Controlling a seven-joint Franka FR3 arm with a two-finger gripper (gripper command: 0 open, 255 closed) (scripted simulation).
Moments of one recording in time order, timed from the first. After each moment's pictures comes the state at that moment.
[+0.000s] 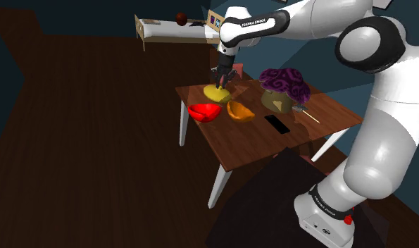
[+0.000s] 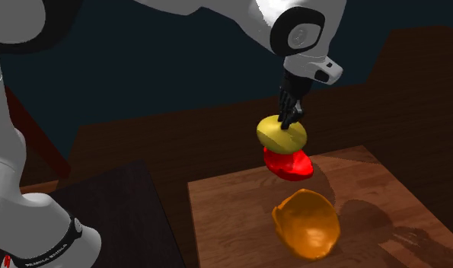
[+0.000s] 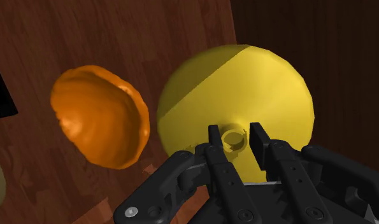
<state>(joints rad) -0.08 0.41 0.01 -1.62 0.03 1.96 0.33</state>
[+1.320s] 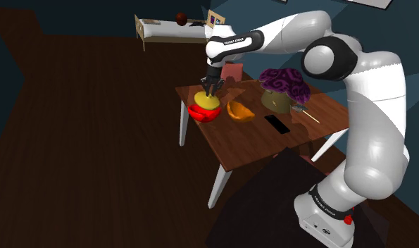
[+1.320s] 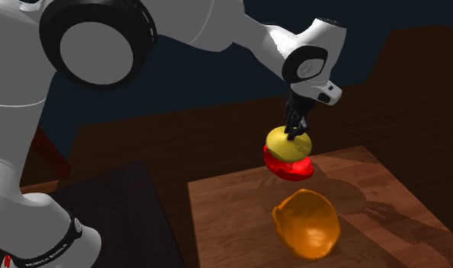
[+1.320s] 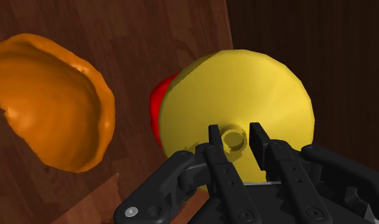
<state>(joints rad) -0.07 0.65 0.01 -1.43 0.03 2.02 0.35</state>
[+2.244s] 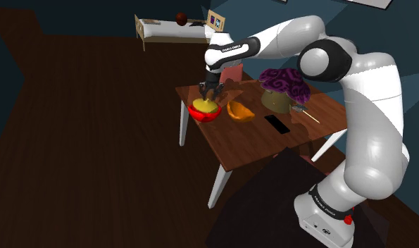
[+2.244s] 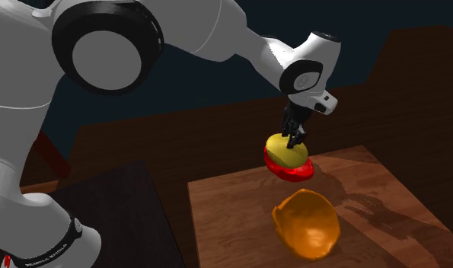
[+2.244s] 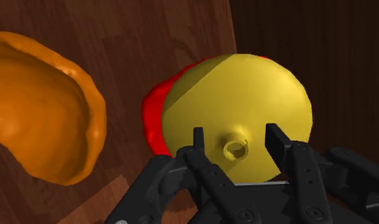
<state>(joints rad) -0.07 0.69 0.01 -1.45 0.03 2.08 0.35</state>
